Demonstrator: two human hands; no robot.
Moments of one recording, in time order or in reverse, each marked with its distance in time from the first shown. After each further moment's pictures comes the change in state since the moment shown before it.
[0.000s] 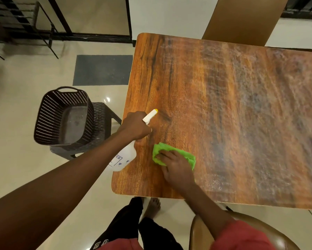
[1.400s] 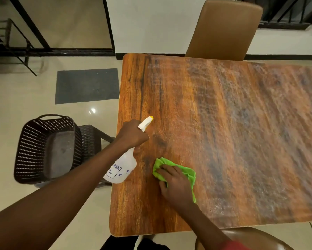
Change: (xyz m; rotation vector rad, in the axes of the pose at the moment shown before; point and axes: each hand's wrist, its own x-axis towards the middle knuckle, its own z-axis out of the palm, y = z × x) left_hand 0.062 0.014 -0.030 -0.184 -0.066 -0.081; right_hand 0.032 -0.001 -0.001 -0.019 0.043 0.249
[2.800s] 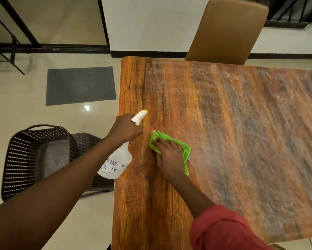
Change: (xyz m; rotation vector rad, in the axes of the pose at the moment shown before) left_hand 0.073 -0.002 -0.043 -0.058 0.009 -0.005; right_hand 0.144 -0.007 0.010 -0.044 0.141 0.027
